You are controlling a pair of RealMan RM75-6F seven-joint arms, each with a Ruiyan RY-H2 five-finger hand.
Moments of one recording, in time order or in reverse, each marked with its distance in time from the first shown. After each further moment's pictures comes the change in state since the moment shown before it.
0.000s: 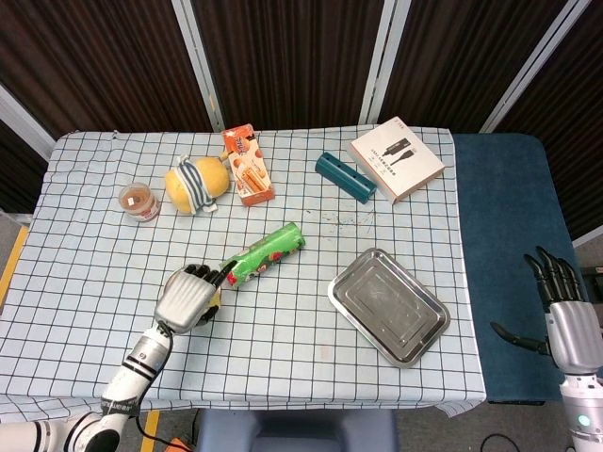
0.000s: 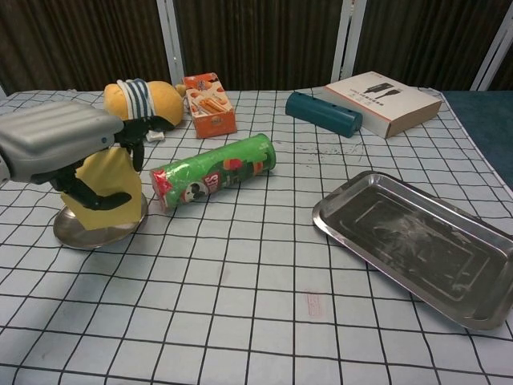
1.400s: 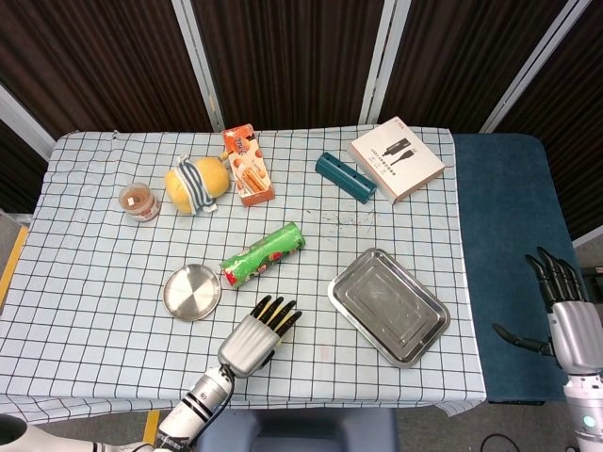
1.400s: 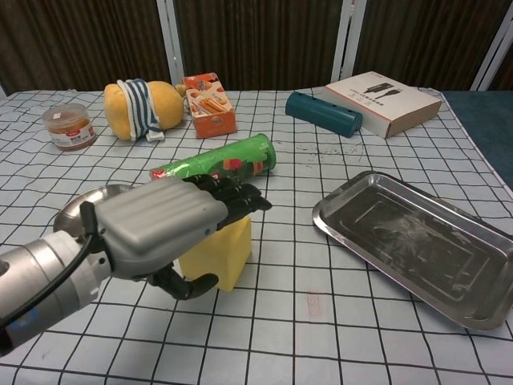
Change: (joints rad) left arm 0.016 -0.295 0.016 -0.011 -0.019 -0.064 0.269; right arm -0.006 0.028 0.002 -0.011 -0.008 -0.028 0.042
